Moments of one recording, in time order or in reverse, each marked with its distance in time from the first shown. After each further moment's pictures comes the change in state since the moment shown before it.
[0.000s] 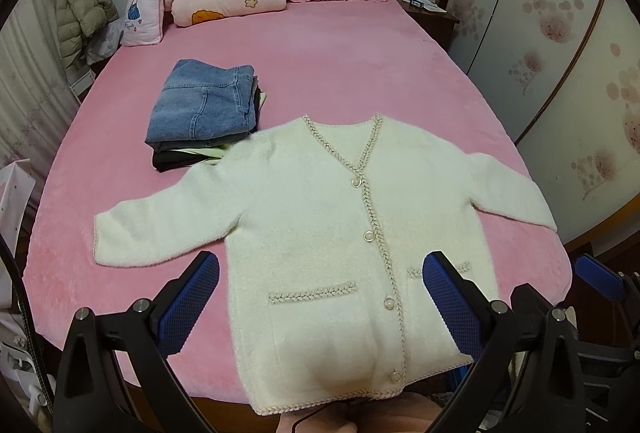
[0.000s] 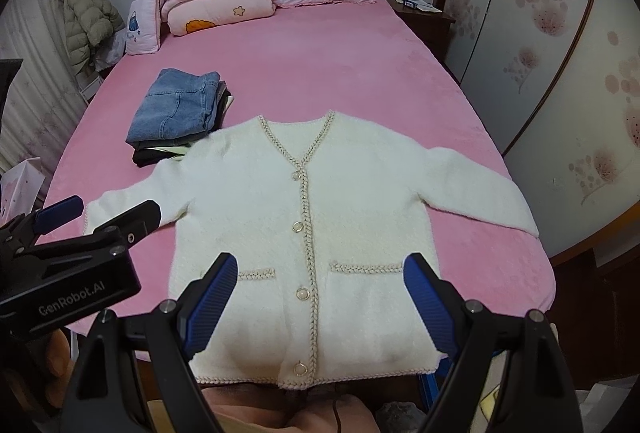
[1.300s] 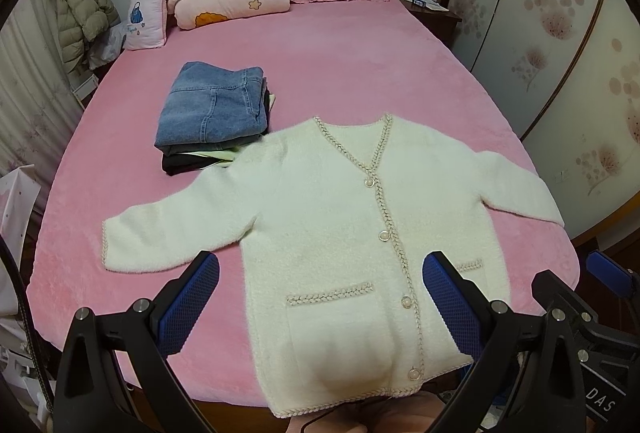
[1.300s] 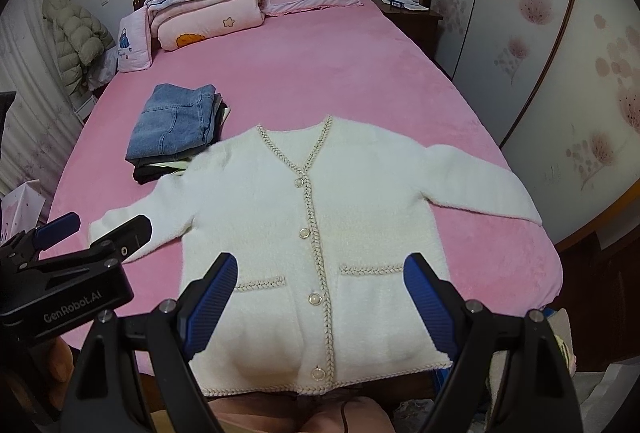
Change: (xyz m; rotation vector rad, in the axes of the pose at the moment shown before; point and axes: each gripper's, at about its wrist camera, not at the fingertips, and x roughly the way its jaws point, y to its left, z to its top) left arm -0.001 0.018 0.000 0.015 -0.003 0.018; right arm -0.005 0.006 -0.001 0.071 -0.023 0.000
